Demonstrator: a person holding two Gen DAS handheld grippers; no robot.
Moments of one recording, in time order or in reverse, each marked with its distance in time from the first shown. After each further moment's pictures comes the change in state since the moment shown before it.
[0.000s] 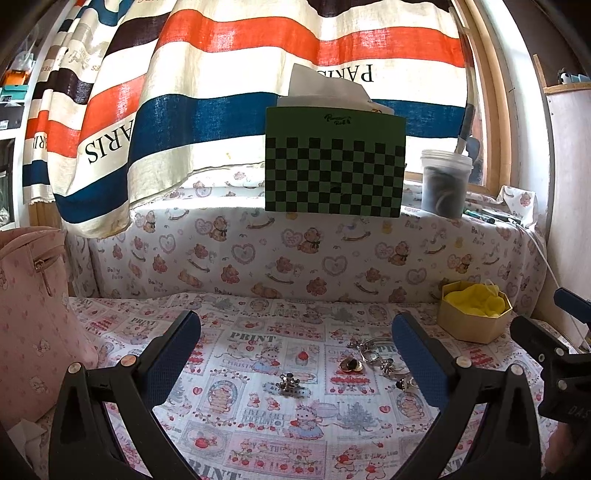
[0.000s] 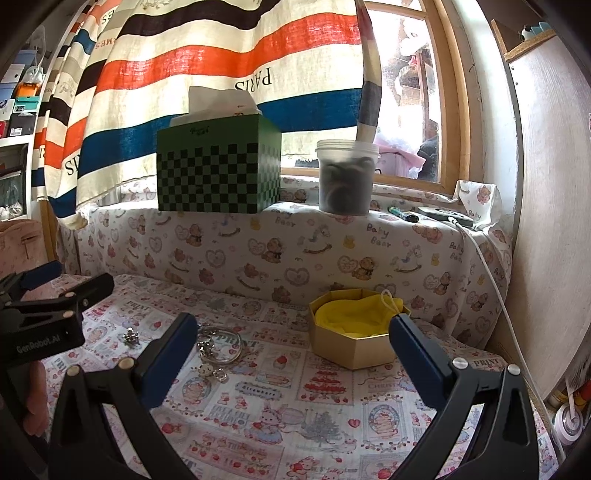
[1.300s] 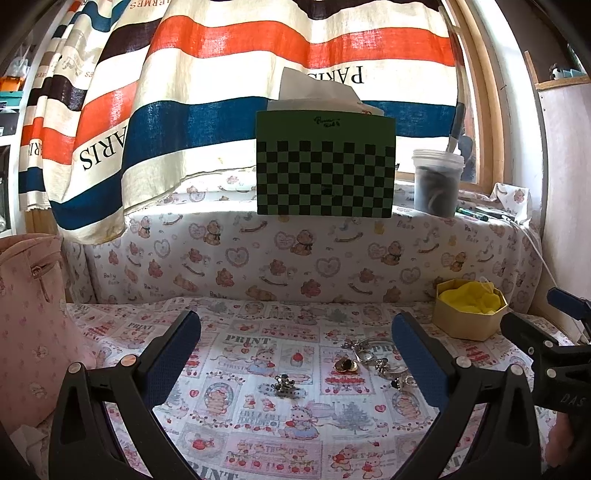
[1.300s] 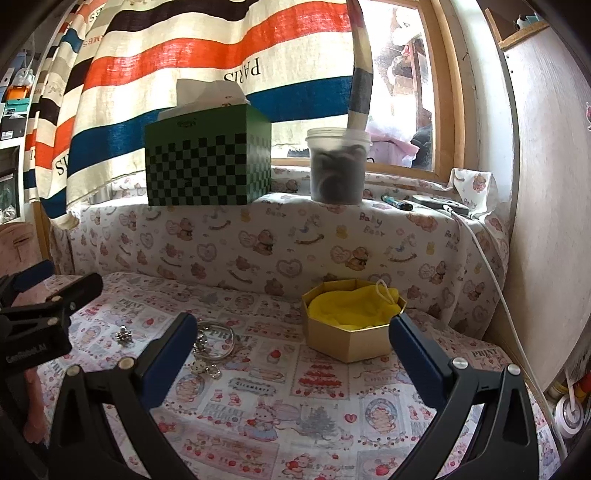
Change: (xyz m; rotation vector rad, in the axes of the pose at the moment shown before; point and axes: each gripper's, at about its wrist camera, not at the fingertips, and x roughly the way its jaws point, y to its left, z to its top) left arm -0.002 -0.004 0.001 0.027 -0.008 -0.013; right arm 0.005 -0.004 0.001 0.028 0.039 -0.022
